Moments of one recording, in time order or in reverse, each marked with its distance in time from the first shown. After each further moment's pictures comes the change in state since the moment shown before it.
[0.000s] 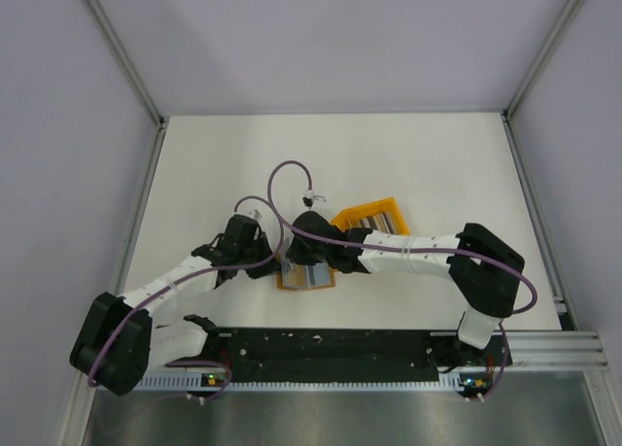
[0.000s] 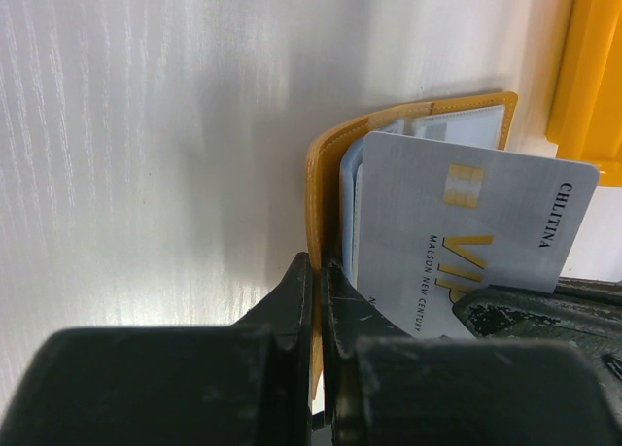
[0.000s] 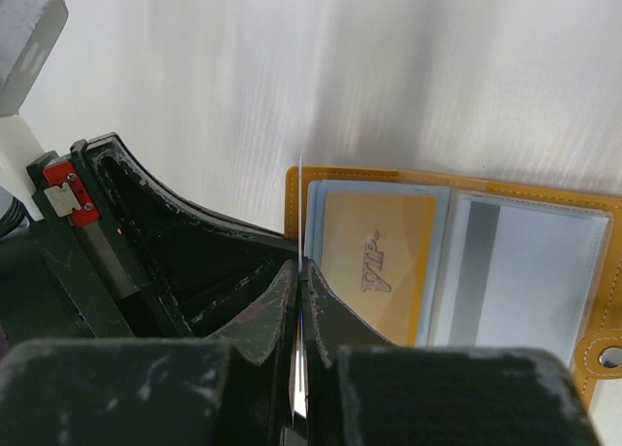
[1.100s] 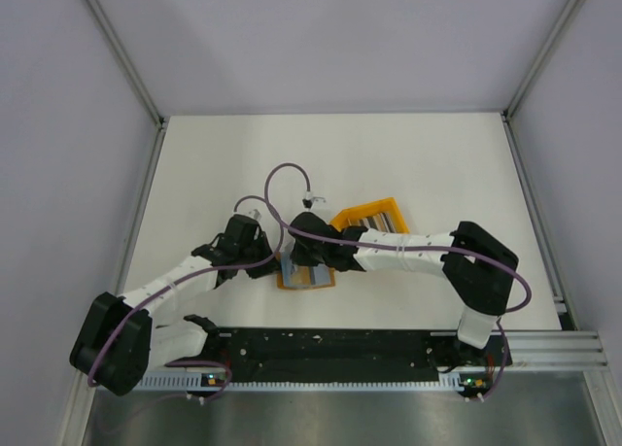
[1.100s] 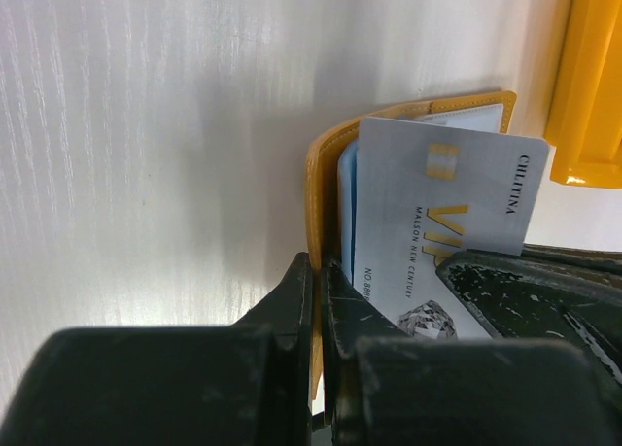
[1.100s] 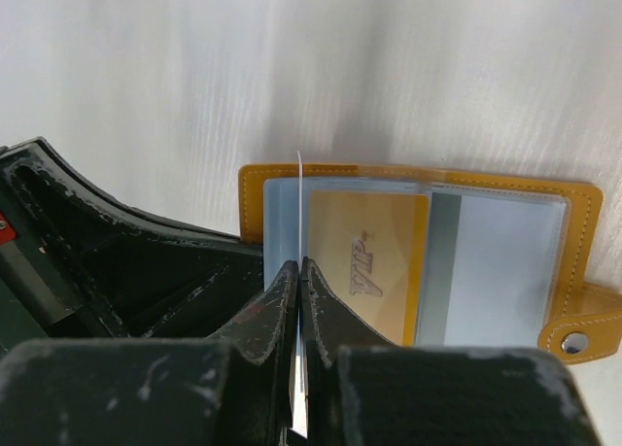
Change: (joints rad) left arm 0.000 0.000 0.003 -0.001 -0.004 -0.002; right arm -0.006 0.031 0.012 -0.047 0.005 0.004
